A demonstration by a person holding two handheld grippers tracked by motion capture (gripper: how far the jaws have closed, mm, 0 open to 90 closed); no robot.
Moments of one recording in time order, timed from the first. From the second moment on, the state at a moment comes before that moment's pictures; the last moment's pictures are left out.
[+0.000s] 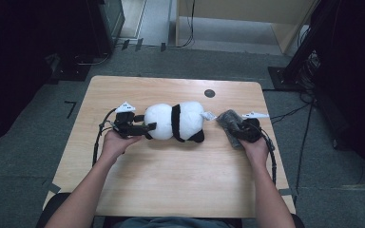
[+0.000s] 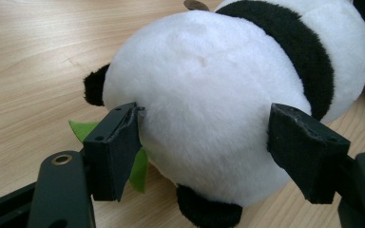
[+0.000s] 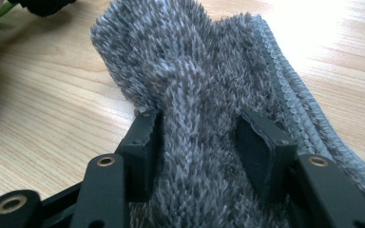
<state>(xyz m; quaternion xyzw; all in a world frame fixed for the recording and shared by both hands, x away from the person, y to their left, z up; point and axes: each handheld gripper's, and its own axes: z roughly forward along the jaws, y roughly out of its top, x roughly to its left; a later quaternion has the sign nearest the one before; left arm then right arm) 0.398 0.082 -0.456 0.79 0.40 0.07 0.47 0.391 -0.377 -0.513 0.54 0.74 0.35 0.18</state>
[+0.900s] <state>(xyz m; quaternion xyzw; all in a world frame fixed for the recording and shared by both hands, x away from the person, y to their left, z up) 0.407 0.087 -0.468 0.78 0.41 0.04 0.46 0.390 -0.372 -0.474 0.54 0.74 0.36 0.17</state>
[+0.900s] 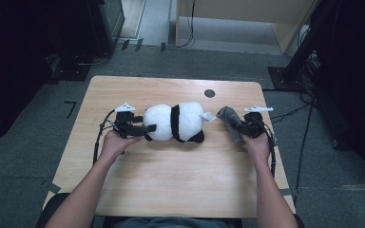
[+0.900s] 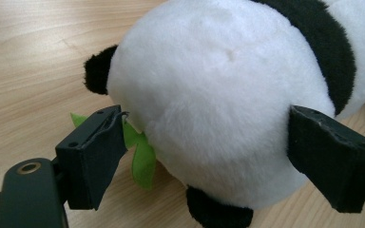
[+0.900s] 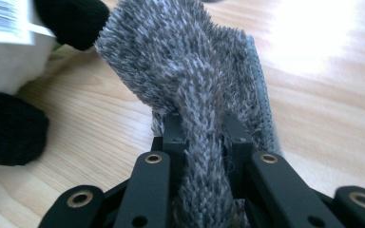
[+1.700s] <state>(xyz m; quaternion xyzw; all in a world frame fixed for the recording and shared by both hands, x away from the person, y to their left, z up) 0.411 0.076 -0.474 0.80 0.38 0.04 0.46 0.377 -0.315 -0.397 0.45 0.77 0.41 0.18</state>
